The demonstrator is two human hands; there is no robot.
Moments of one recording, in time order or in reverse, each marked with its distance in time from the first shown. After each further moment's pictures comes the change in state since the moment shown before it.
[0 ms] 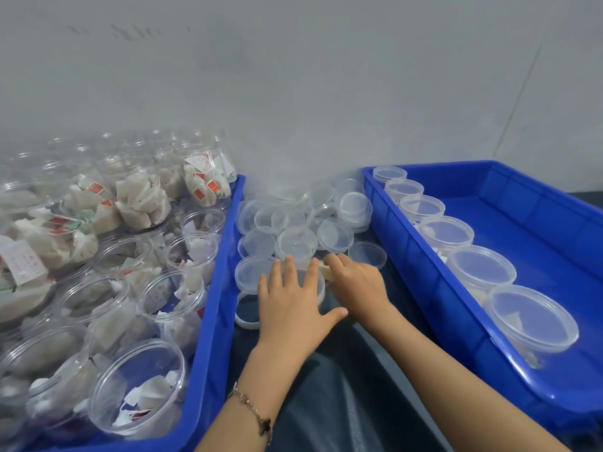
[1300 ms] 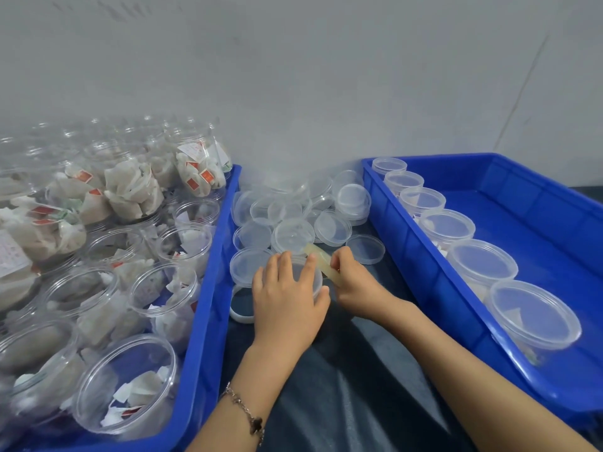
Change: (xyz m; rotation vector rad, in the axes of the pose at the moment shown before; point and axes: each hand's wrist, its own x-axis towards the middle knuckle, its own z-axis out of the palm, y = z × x) left_hand -0.003 0.002 0.002 -0.034 0.207 0.025; right_hand -0.009 0.020 0.012 0.687 -0.526 0.223
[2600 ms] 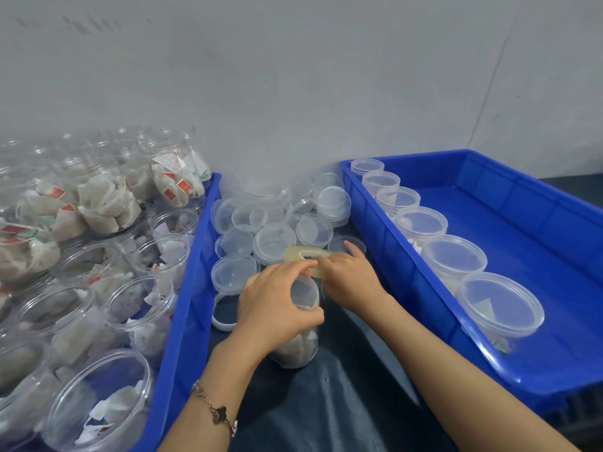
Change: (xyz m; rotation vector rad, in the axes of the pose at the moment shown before) left_hand 0.011 0.001 -0.019 -0.441 -0.208 0.065; right_hand -0.001 0.009 -0.016 -0.707 0.154 -0.177
